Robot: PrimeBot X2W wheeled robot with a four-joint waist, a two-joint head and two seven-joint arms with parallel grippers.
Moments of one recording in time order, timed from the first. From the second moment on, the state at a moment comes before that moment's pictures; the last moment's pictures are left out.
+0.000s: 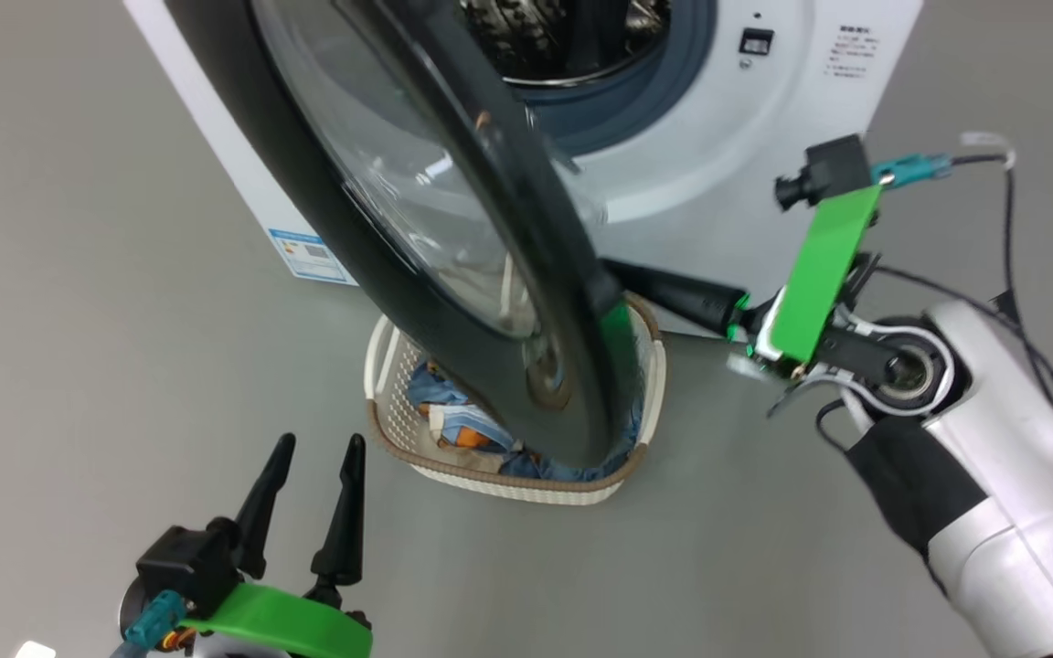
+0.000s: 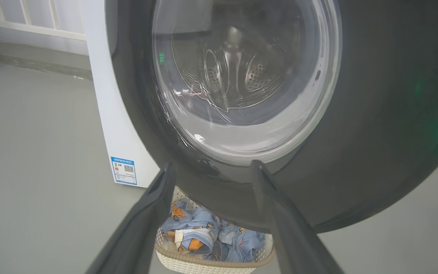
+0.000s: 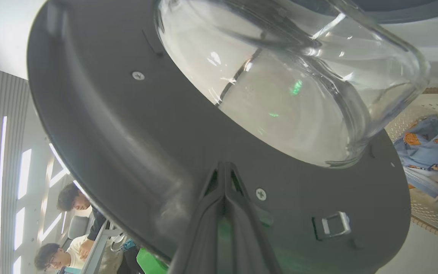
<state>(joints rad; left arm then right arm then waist) -0.12 0.05 -0.22 0.16 -0.37 -0.13 -0.26 -0.78 -0.26 0.44 0.41 1.58 0.13 0.67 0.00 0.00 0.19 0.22</state>
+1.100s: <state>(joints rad) -0.07 0.07 -0.18 0.14 -0.35 -0.13 -0.26 -0.61 -0.16 0.49 0.33 1.56 0.13 0.63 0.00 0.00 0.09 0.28</state>
